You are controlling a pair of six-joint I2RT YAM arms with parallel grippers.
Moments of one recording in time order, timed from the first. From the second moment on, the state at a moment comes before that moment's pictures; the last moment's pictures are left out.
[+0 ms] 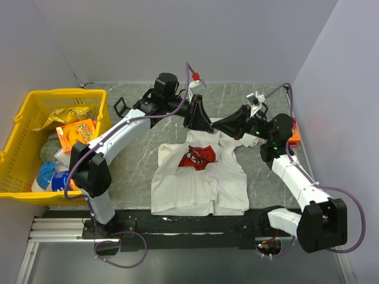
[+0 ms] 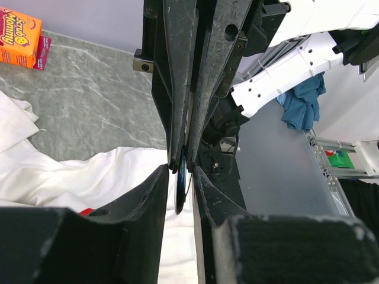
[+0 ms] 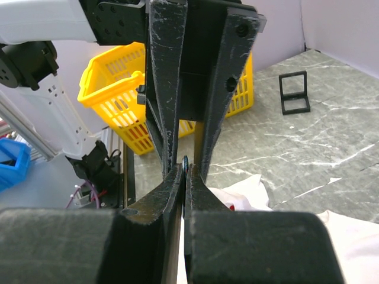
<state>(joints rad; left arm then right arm) -0.60 1.76 1.63 -0.18 1.21 -0.16 0.18 1.13 0.76 0.70 -1.06 0.59</state>
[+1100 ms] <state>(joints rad) -0.60 1.76 1.63 -0.19 1.18 -0.18 0.17 1.14 0.76 0.69 -1.07 0.60</state>
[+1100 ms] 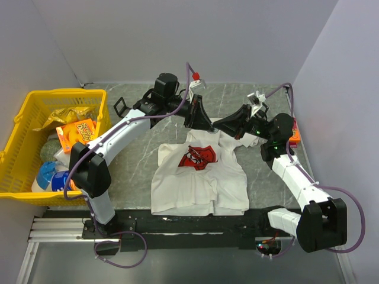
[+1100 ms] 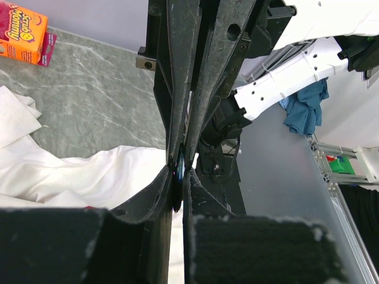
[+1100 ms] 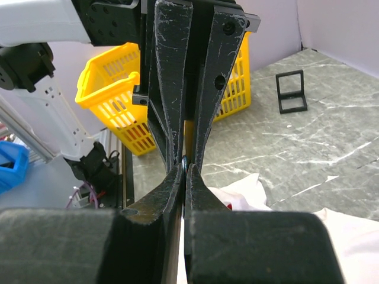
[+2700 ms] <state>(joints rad) -0.64 1.75 1.66 -0.75 1.08 0.33 0.30 1.24 1.09 -0.41 -1.19 -0.27</state>
